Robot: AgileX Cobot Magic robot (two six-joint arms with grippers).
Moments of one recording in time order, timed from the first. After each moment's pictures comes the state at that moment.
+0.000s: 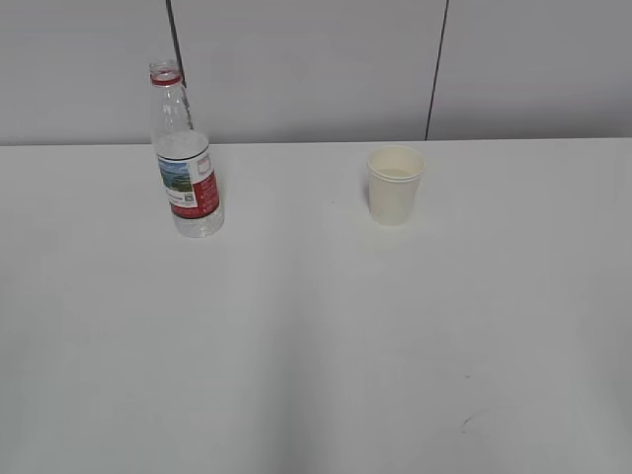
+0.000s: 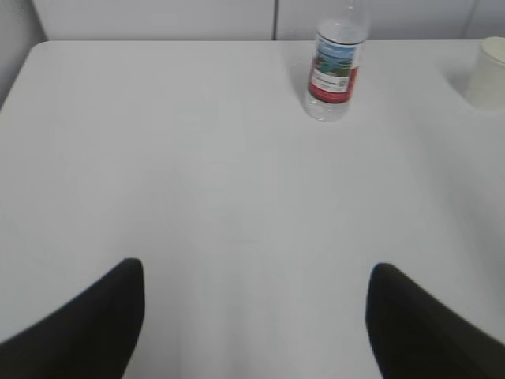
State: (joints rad) left arm -0.14 -0.01 -0.55 0.13 1.08 -0.13; right arm 0.16 -0.02 -0.43 -0.19 1.07 0.09
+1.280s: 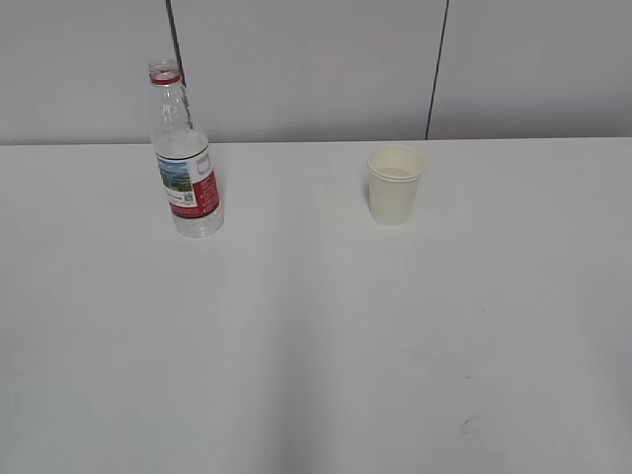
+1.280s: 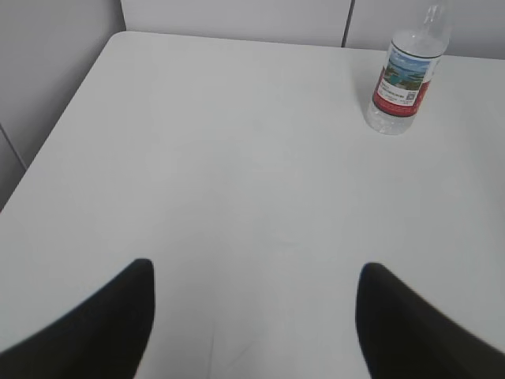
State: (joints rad) left arm -0.01 -0.01 -0.55 0.13 1.08 -0.13; right arm 0.10 -0.02 -0.43 -0.22 1.06 0.09
